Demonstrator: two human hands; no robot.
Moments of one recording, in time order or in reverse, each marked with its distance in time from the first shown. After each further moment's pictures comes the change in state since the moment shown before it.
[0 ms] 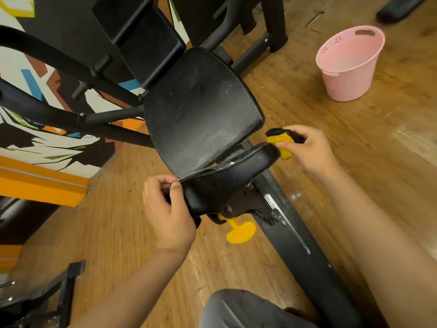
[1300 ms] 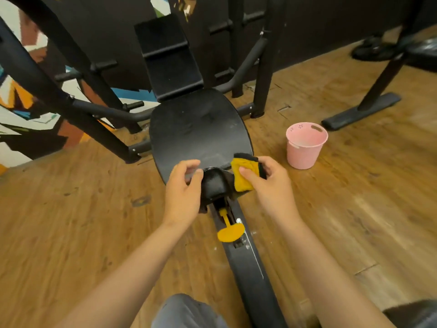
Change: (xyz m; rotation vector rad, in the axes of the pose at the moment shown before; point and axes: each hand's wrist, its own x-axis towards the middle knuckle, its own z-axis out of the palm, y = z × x) left_hand -0.003 -0.009 -0.040 -0.332 -0.184 -0.089; right_hand -0.125 -0.131 0.083 -0.090 0.048 -0.109
